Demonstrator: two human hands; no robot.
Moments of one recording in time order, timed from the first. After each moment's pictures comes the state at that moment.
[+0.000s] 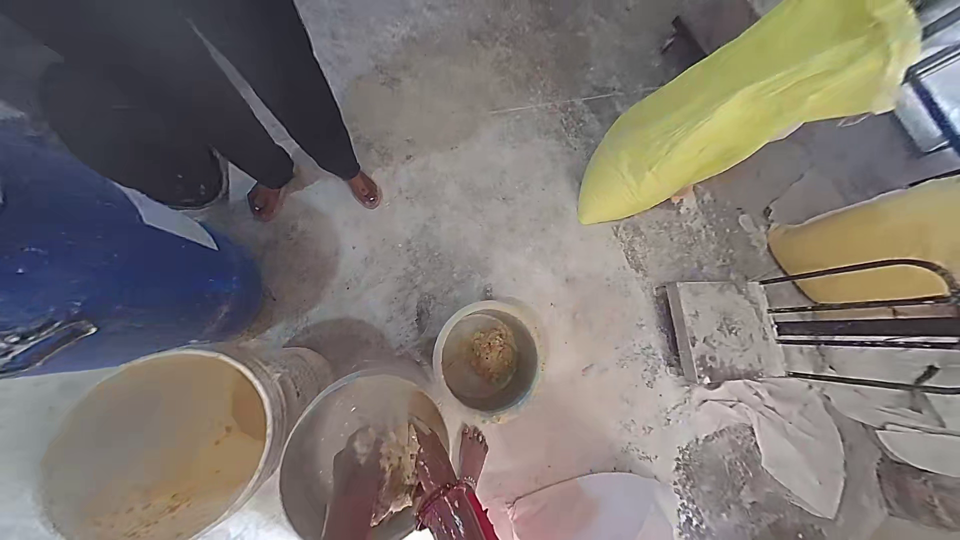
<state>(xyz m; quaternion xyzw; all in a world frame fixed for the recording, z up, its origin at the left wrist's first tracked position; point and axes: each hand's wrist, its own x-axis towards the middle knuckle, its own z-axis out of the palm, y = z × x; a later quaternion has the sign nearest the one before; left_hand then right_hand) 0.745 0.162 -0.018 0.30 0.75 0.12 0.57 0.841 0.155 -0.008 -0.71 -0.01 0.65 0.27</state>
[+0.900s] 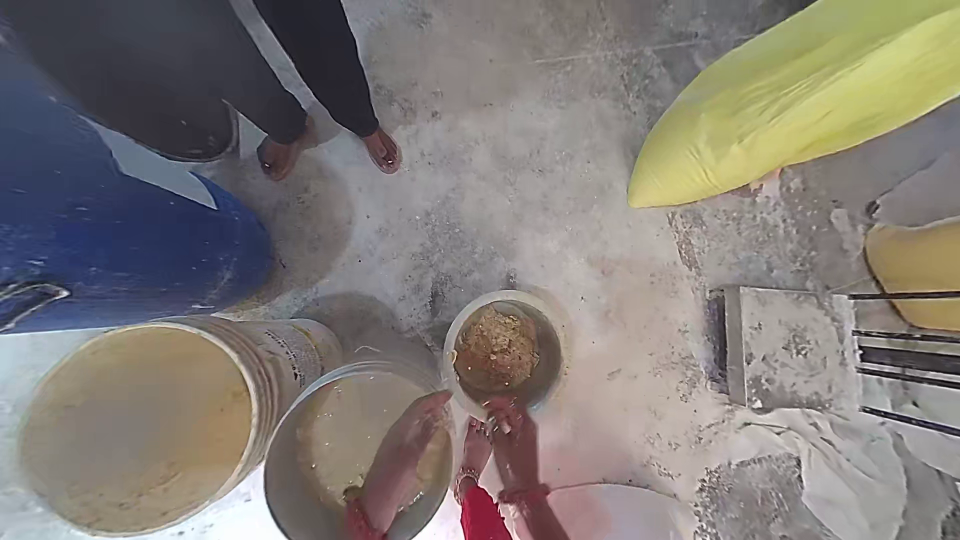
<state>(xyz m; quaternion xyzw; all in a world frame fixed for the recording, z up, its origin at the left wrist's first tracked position) 0.780 0.183 -0.099 0.36 0.54 0.15 0.74 0.942 0.109 -0.121 -0.81 -0.29 0.41 0.30</state>
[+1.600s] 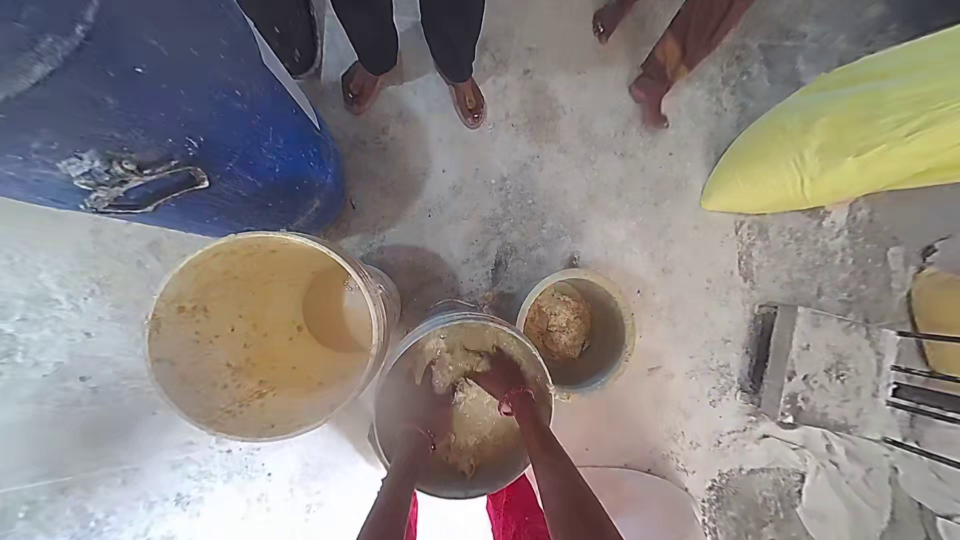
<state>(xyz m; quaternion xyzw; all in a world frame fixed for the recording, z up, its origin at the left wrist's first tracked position) 0.631 0.156 -0.238 0.48 0.68 -0.22 0.50 0.805 0.178 -0.238 -0.70 -0.41 0.55 -0.20</state>
